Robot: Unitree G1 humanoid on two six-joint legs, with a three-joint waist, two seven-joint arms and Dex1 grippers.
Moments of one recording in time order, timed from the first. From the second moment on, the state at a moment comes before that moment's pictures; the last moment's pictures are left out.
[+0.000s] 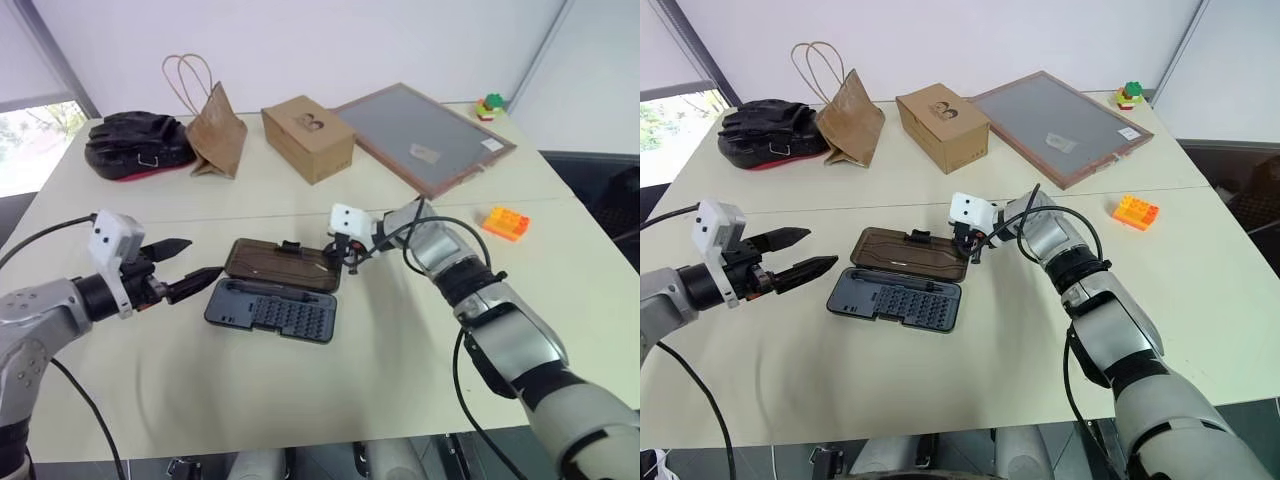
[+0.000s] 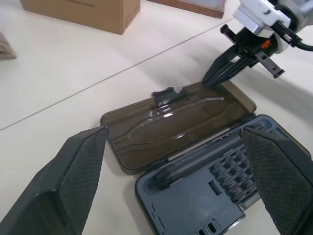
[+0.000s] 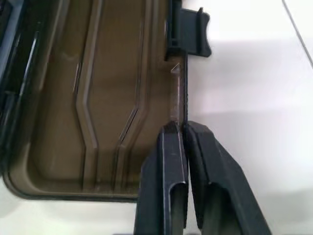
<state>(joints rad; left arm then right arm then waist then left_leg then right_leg) -0.07 0.83 0.42 -0.41 -0.75 0.78 -0.76 -1.02 -0.35 0.44 0.76 -0.12 0.16 1.09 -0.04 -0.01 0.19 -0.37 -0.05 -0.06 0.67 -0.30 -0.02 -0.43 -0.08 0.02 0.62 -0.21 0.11</state>
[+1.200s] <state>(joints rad) -0.13 0.81 0.29 -0.47 -0.82 0.83 -0.79 -0.95 -0.64 0.41 0.74 -0.19 -0.31 1.33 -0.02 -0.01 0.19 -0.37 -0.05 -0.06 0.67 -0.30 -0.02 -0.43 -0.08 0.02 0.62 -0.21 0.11</state>
